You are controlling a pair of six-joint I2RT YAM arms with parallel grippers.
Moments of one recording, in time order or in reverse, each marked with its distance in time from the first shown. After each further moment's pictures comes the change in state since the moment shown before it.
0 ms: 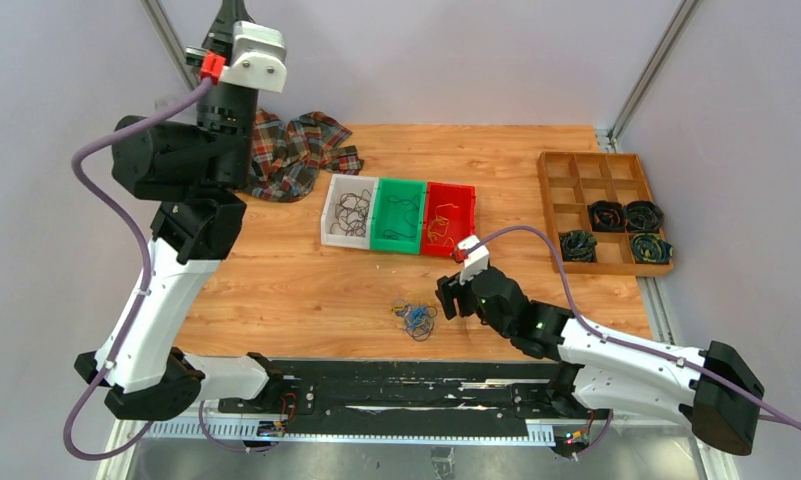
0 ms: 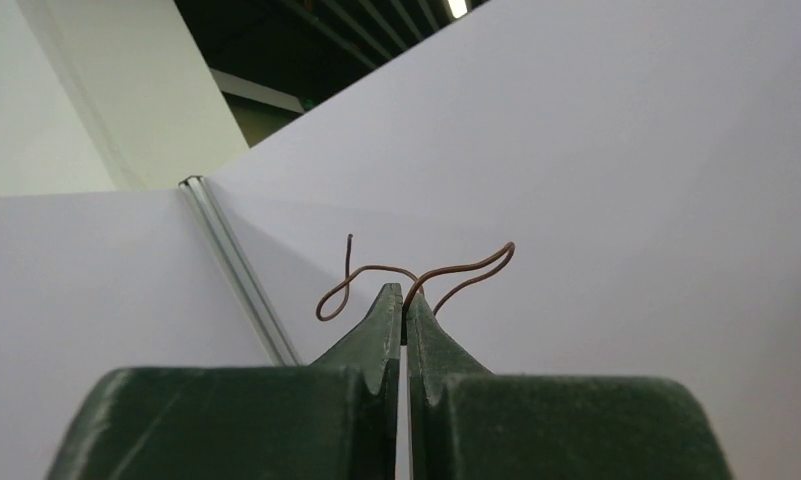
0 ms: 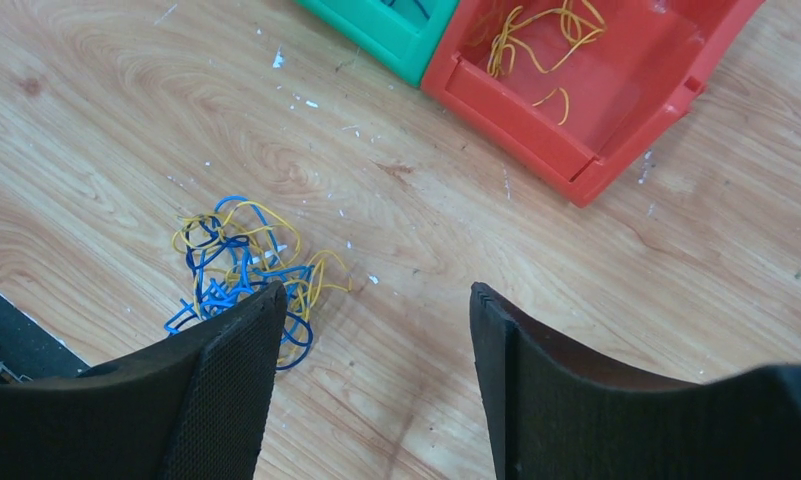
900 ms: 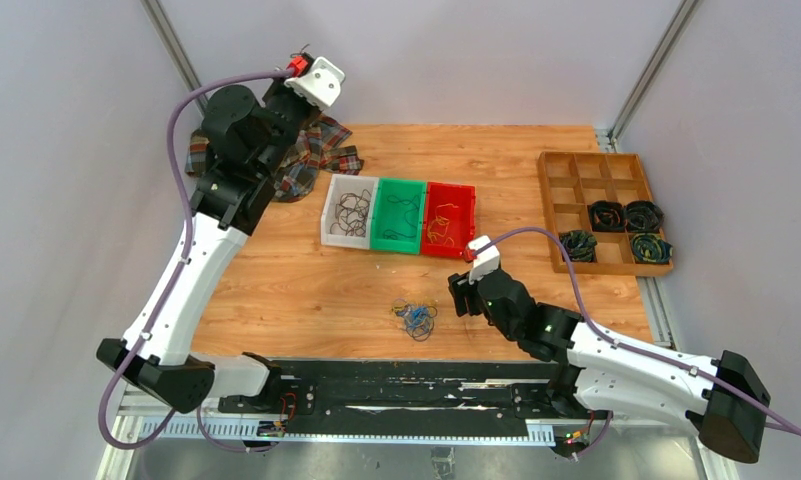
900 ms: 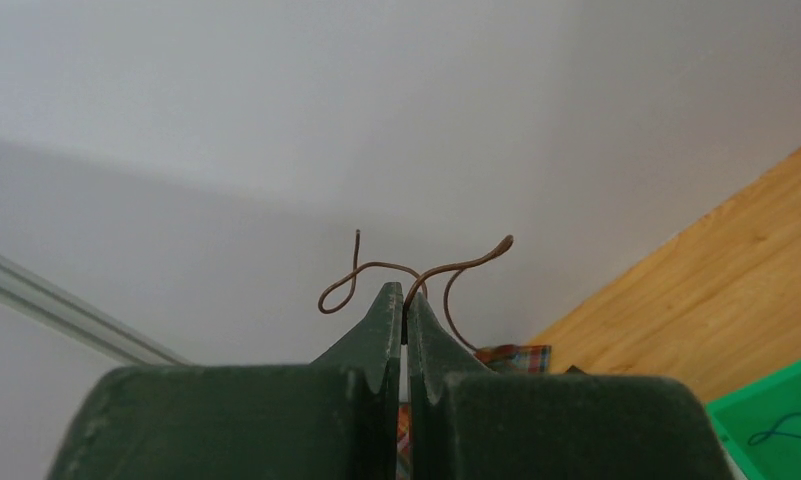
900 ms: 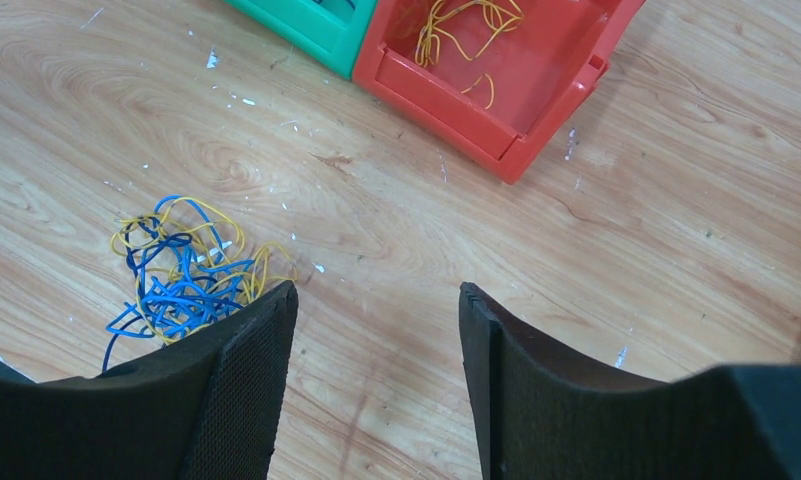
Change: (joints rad) left arm 0.232 0.015 -0.279 -0.307 0.271 -0.255; right arm 0.000 -0.085 -0.005 -0.088 0.109 -0.005
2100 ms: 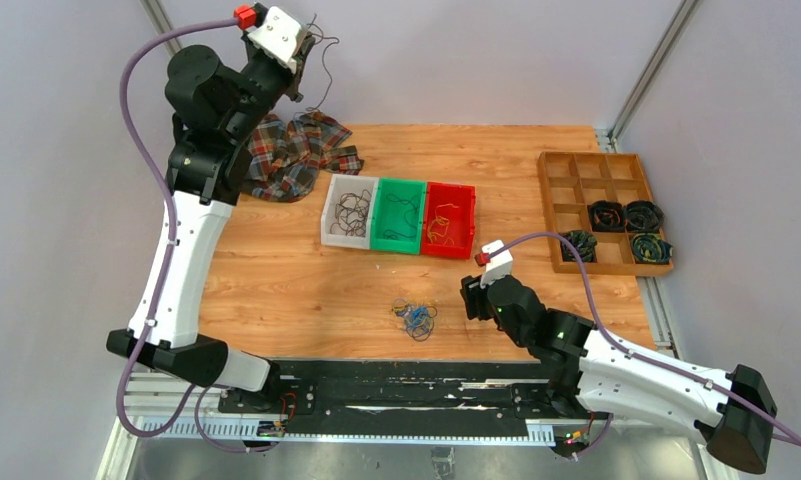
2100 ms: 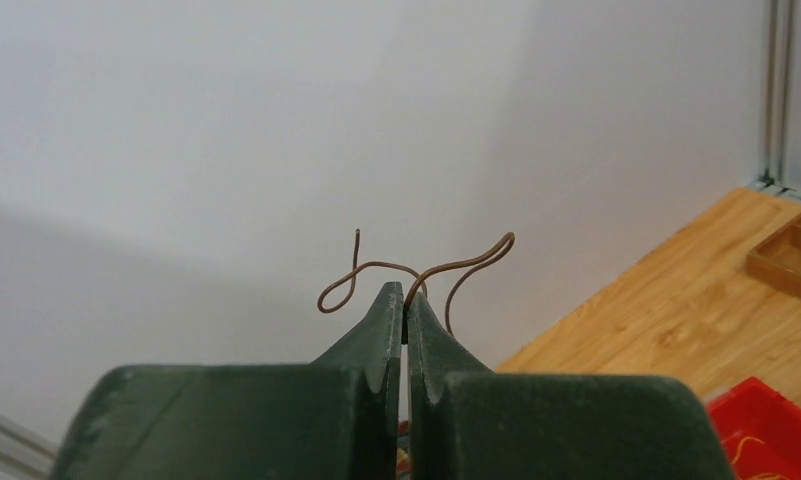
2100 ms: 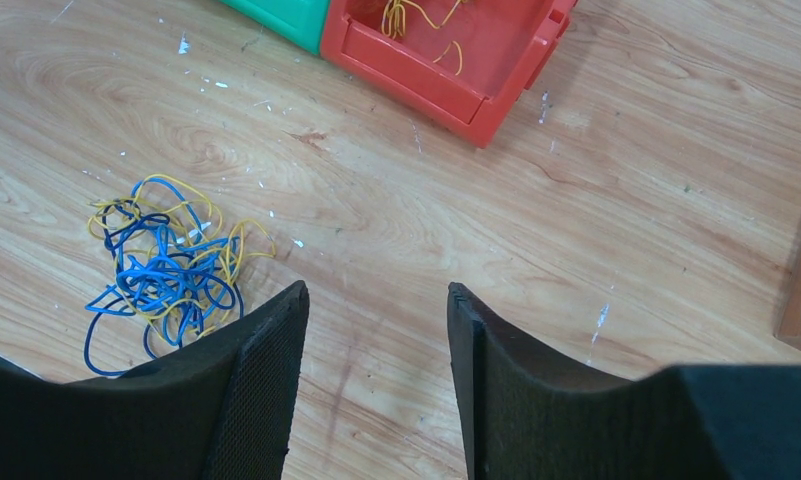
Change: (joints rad) left arm 0.135 0.135 0.293 -0.117 0.302 -0.291; right arm 0.000 -0.108 -0.031 -0.094 0.037 0.053
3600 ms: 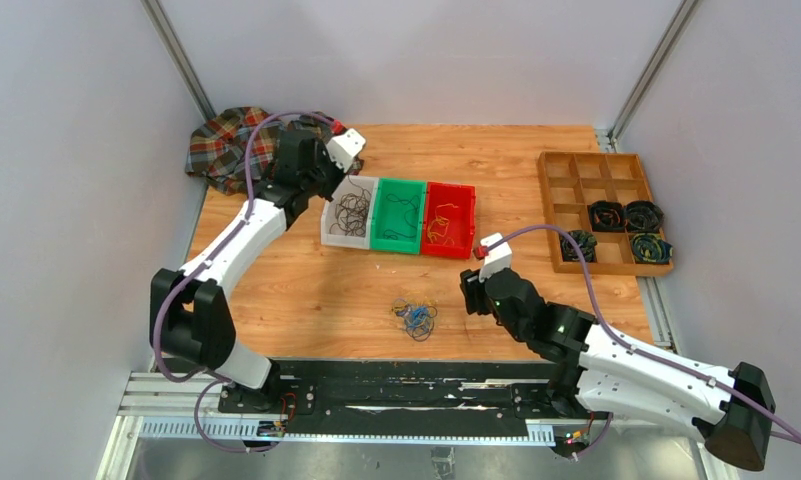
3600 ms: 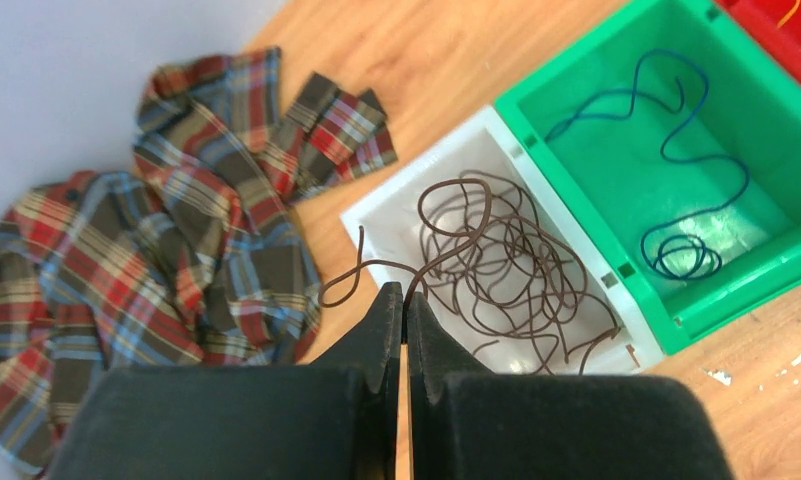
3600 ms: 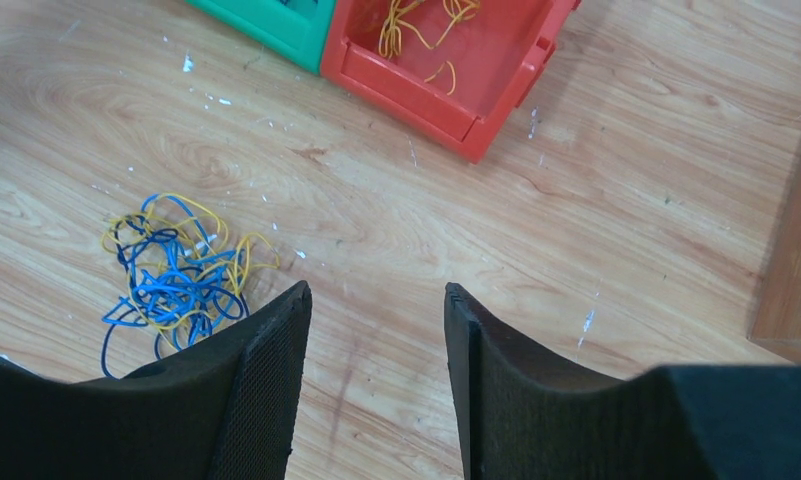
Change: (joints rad) left arm -0.010 0.067 -0.676 0.011 -0.117 0.085; right arm 0.000 0.030 0.072 -0.062 0.010 -0.001
